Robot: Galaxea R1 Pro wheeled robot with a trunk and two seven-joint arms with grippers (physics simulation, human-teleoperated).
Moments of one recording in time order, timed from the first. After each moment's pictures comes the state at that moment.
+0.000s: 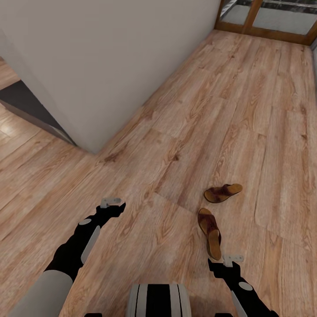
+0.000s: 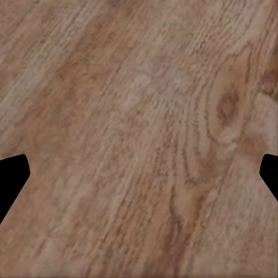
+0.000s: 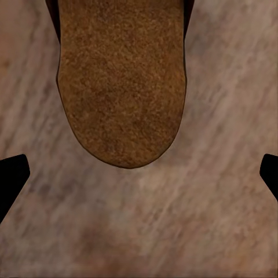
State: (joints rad) left arm -0.63 0.05 -0.08 -0.96 0.16 0.26 -0.09; right arm -0.36 -0.07 -0.02 -0.69 -0.04 0.02 0.00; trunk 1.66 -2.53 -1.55
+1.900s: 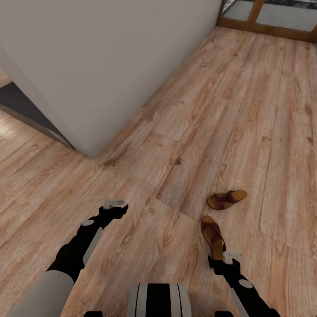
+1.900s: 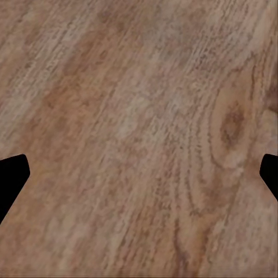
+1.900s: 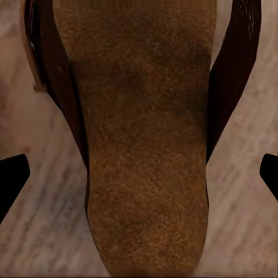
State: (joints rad) left arm -0.63 0.05 -0.12 -0.95 0.16 0.26 -0.09; right arm -0.36 -0.07 -0.02 -0.72 -0.04 0.02 0.00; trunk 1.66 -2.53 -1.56
